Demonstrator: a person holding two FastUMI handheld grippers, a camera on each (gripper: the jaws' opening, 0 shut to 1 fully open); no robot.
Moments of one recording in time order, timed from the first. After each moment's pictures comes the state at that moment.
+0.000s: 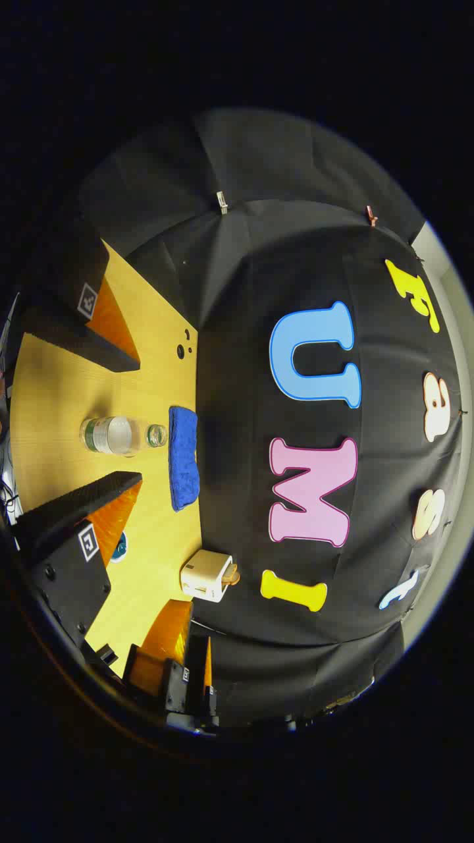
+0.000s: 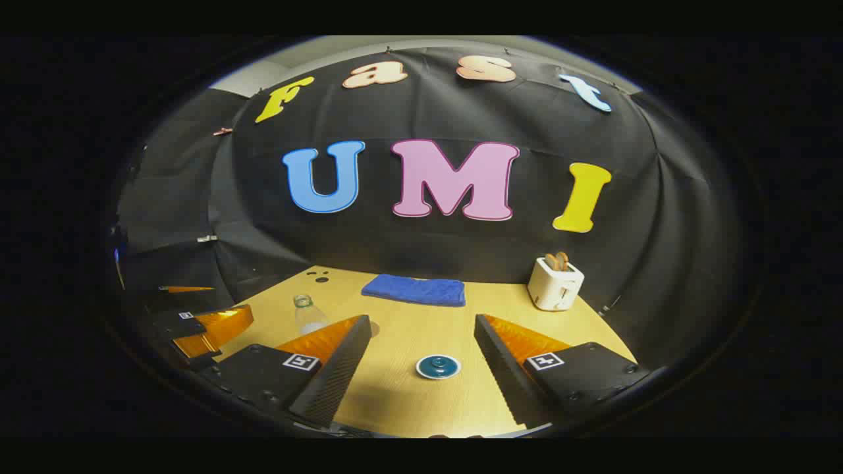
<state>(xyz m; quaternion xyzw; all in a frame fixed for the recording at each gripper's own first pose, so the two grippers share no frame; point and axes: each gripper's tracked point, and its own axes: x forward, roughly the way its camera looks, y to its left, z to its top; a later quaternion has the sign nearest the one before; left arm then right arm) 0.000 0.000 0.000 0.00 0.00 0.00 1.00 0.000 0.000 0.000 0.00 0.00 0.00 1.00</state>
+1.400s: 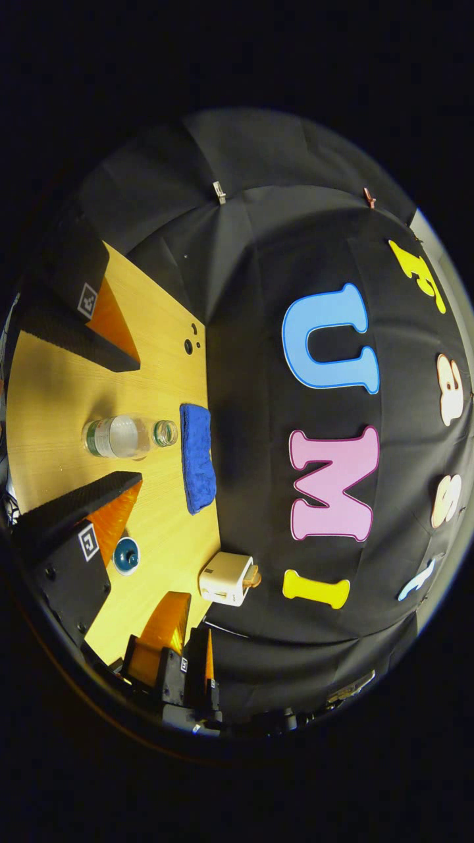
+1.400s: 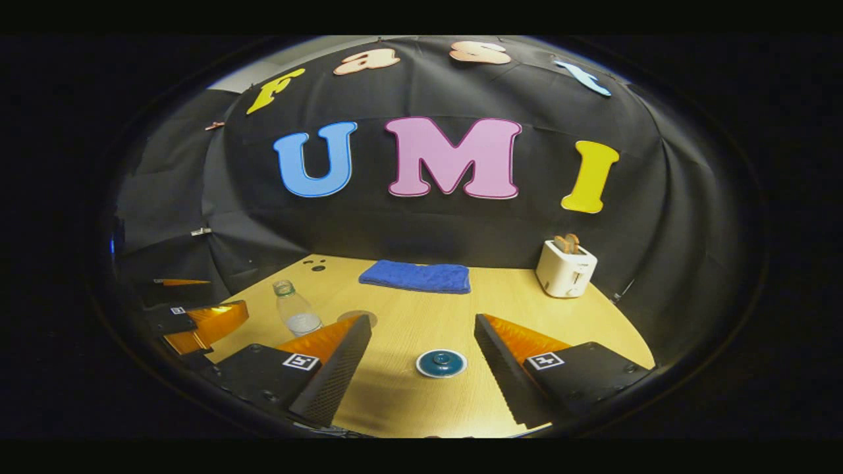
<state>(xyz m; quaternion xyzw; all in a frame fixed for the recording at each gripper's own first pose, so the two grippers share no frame) 0.037 -0.004 -0.020 0.02 0.03 0.00 1.00 0.048 -0.007 -0.041 0.00 0.03 0.01 1.00</state>
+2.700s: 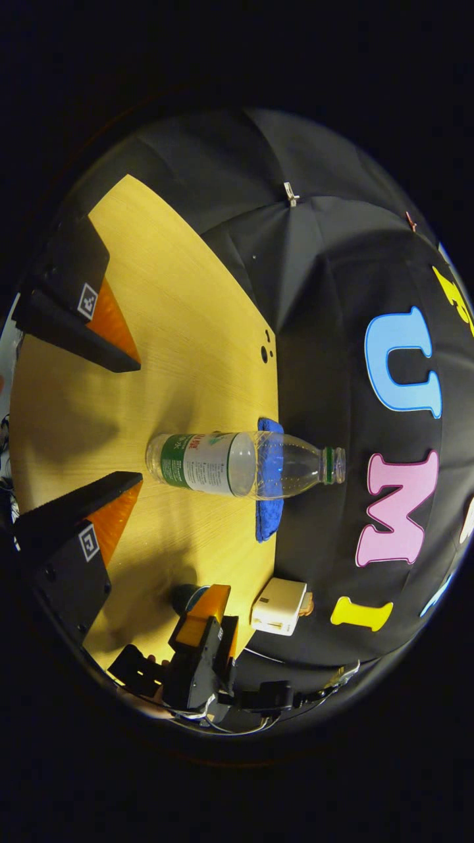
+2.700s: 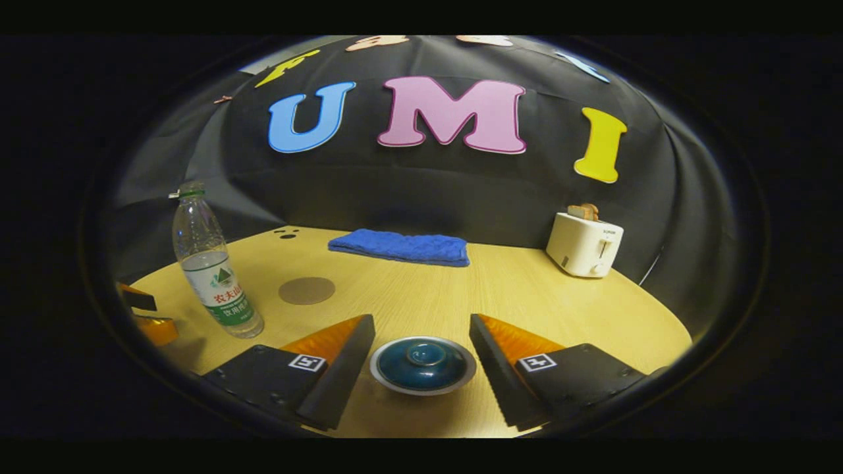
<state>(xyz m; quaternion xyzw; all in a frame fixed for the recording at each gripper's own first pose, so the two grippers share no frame) 0.070 0.011 -0.190 -0.01 0.12 0.03 0.99 0.166 -0.035 -0.191 -0.02 0.03 -0.01 1.00</state>
